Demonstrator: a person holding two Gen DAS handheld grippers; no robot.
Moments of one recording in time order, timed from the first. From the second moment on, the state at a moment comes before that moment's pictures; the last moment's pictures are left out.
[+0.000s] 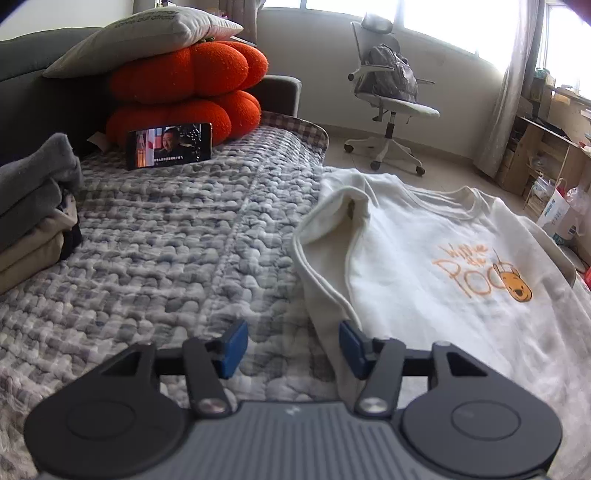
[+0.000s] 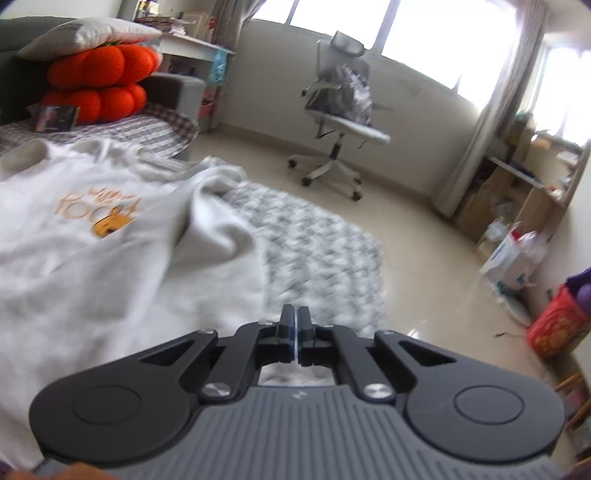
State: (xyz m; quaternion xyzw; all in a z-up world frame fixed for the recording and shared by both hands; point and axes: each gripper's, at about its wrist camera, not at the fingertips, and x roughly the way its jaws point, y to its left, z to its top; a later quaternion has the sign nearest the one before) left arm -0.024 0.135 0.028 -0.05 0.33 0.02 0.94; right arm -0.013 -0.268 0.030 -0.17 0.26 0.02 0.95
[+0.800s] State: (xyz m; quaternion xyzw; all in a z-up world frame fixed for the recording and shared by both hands) left arm -0.015 0.106 0.041 -0.04 0.29 0.04 0.96; right arm -0.019 -0.240 -0.004 -0.11 0.30 0.08 0.95
